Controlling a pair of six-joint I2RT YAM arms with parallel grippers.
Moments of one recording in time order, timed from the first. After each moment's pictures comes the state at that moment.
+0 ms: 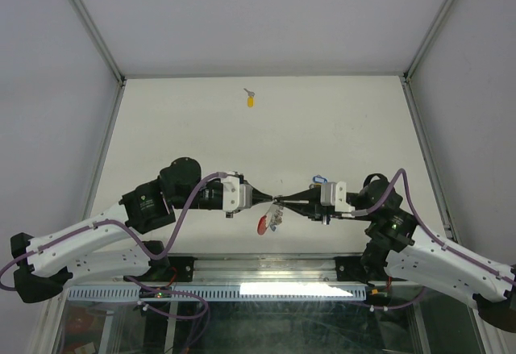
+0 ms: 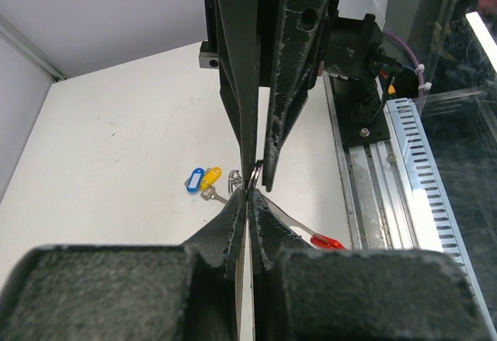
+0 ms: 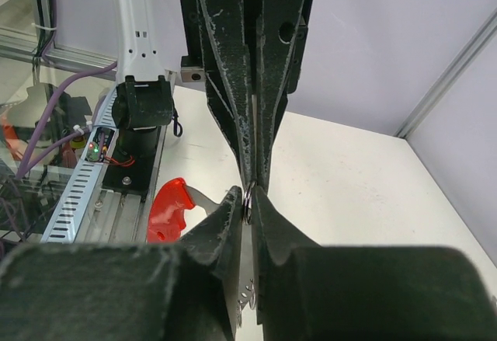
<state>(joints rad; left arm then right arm) -1.11 0.88 0.91 -0.18 0.40 0.37 1.01 0.58 0.54 0.22 -0.53 -0.25</state>
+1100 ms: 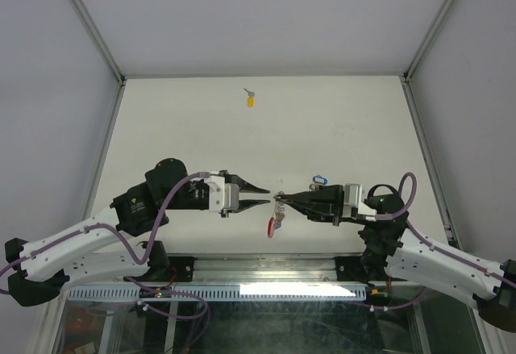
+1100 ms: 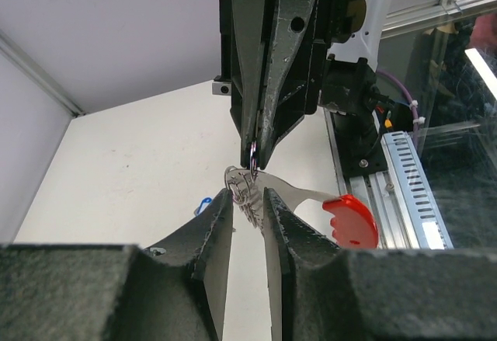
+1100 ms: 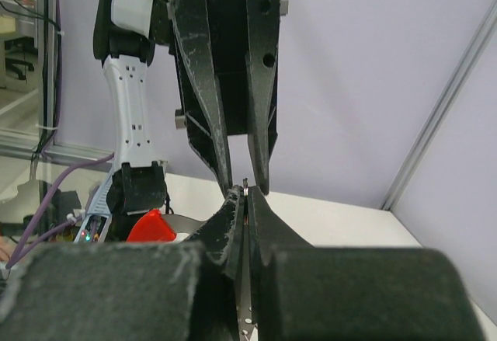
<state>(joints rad) -1.11 0.82 0.91 -0.13 0.43 0.34 1.01 0.58 0.37 0.69 -0.49 -0.07</state>
